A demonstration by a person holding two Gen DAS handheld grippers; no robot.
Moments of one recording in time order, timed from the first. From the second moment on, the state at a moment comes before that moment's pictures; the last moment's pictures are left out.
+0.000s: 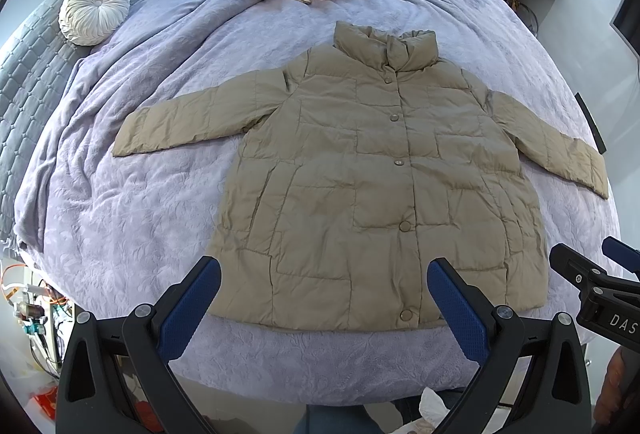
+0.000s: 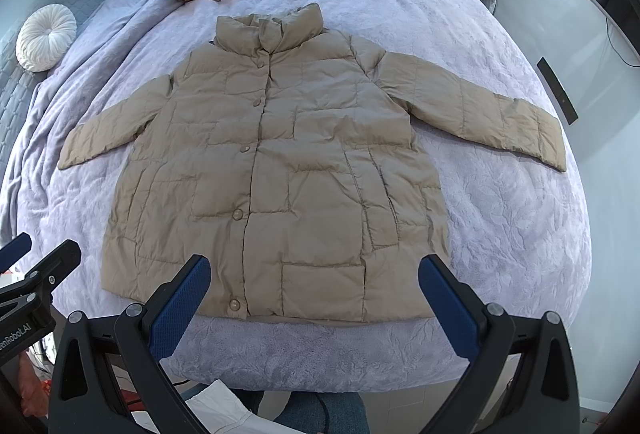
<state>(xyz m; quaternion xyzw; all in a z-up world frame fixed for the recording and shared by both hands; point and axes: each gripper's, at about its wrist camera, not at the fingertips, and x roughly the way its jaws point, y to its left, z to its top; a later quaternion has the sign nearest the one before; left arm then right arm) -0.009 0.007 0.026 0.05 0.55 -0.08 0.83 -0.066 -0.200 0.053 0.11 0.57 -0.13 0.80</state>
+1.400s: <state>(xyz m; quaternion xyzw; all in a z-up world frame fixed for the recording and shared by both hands) 0.009 0.024 0.003 0.05 0.58 -0.08 0.81 -0.050 -0.195 0.040 0.13 0.60 -0.13 0.78</state>
